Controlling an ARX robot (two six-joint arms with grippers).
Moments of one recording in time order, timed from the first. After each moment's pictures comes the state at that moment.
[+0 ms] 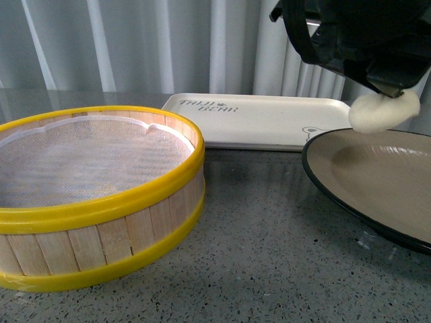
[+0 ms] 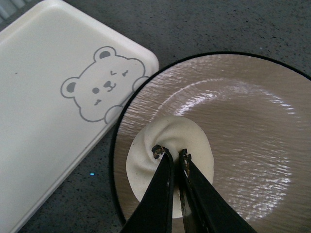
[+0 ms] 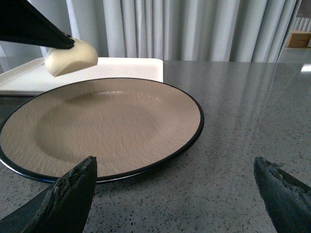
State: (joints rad) left arm -0.75 1.89 1.71 -0.39 0.09 0.23; right arm 0.00 0.00 0.01 0.00 0.00 0.00
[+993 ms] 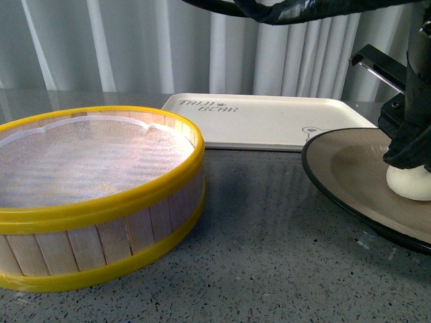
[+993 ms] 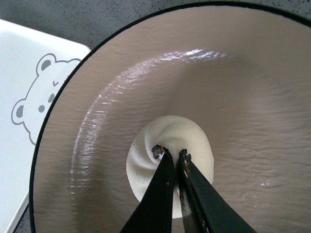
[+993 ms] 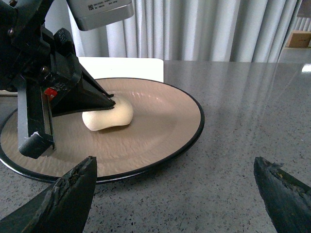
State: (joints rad) left arm -0.89 1.98 1.66 -0.30 -0.10 0.45; right arm 0.00 0.00 0.01 0.00 0.00 0.00
